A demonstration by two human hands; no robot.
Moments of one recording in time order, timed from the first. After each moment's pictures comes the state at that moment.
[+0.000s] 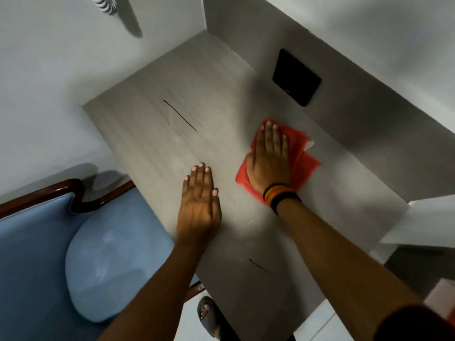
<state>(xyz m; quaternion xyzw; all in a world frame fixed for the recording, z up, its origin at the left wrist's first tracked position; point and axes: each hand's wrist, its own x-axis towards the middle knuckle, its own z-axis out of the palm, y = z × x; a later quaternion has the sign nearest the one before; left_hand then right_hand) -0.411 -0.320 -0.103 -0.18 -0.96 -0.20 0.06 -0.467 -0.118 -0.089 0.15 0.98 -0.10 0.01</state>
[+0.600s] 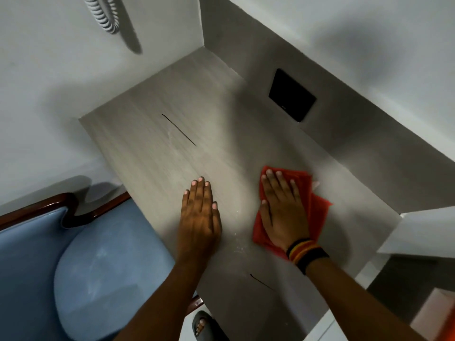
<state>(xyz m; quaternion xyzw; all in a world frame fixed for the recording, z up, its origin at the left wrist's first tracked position) -0.412 -0.320 -0.109 -0.18 -0.96 -0.21 0.08 -0.373 -0.101 -0.091 0.07 0.99 -0.10 0.03</state>
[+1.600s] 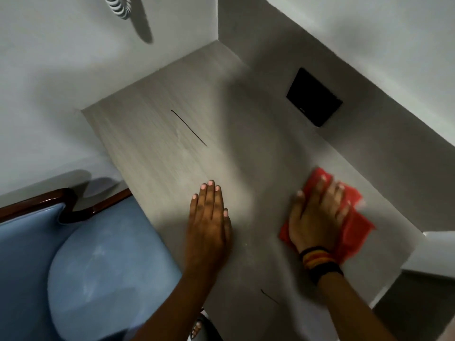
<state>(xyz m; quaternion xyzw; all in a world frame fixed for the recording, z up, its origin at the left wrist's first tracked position) -0.414 -0.317 -0.108 -0.15 -0.97 -0.20 0.03 -0.392 -0.100 -0.085 0.35 0.93 -0.09 0.01</state>
